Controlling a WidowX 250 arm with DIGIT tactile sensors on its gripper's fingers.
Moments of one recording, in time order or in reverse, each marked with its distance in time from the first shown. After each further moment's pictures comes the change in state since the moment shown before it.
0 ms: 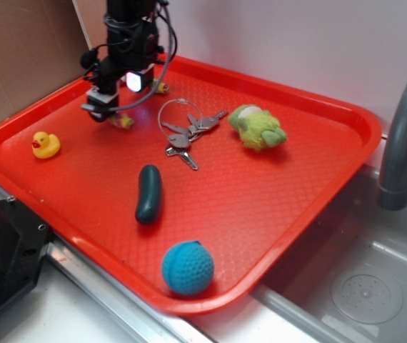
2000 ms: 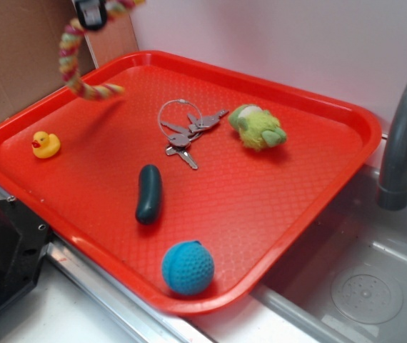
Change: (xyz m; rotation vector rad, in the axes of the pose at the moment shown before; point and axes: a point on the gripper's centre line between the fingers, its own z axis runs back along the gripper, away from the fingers) arm 0.002 -0.044 0.162 -0.041 -0.355 0.848
